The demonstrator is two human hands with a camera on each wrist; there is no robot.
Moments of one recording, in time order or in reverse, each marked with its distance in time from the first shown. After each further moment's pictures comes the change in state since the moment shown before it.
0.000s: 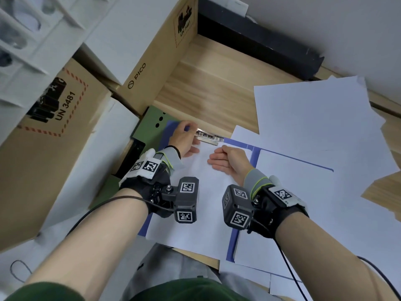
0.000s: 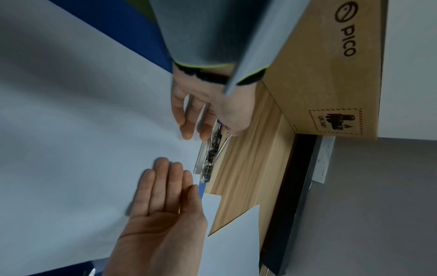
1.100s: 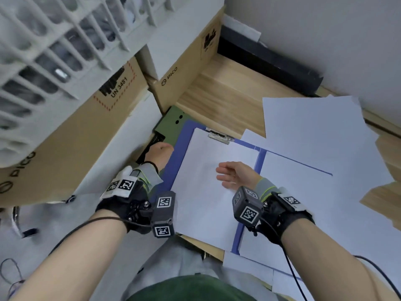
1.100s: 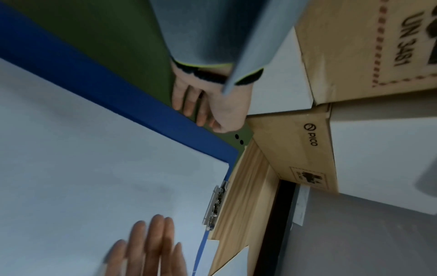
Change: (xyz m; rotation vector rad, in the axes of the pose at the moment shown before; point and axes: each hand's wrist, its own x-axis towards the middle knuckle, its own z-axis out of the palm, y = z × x) left_hand -0.059 -0.066 -0.086 0.042 0.223 0.020; right_hand -0.028 0.035 -0.005 -0.100 -0.305 0.124
